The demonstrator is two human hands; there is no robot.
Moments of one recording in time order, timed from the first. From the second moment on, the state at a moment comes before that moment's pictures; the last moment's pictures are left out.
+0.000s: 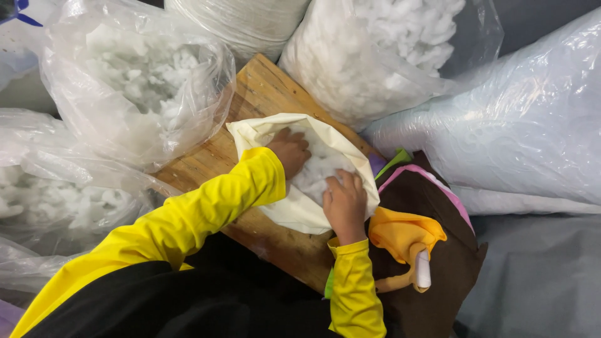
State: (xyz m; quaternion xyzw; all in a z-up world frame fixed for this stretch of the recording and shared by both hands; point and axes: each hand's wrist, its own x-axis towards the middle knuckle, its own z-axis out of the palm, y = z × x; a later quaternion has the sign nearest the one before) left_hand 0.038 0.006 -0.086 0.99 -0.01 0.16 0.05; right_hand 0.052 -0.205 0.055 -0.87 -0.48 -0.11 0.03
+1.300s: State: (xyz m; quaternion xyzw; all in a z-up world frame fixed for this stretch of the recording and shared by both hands) left_hand -0.096 0.016 0.041 0.85 -0.20 0.49 0.06; right_hand 0.014 -0.225 0.131 -0.80 -0.58 -0.10 0.15
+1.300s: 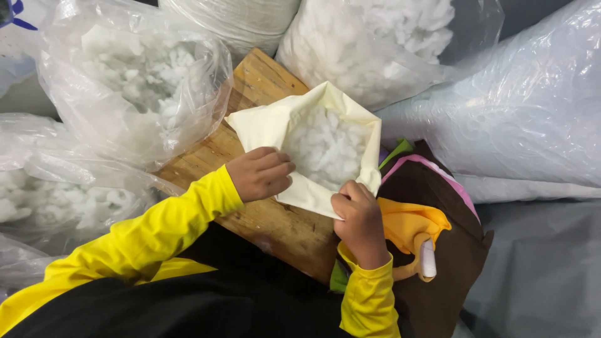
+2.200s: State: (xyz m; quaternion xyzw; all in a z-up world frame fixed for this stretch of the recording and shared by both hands) left_hand -0.023 -0.007 0.006 0.99 -0.08 0.12 0.05; right_hand 0.048 -0.219 0.101 -0.83 -0.53 -0.05 0.17
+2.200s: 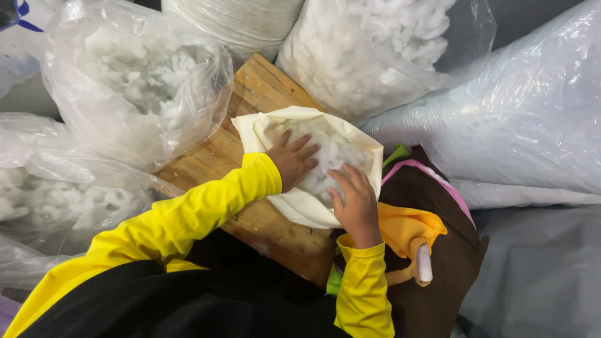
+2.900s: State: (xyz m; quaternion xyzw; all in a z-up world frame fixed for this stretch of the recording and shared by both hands) left_hand -0.396 0.231 -0.066 0.82 0.52 -0.21 0.15; right_hand -0.169 -0.091 0.119 -0.58 -0.66 -0.07 0.48
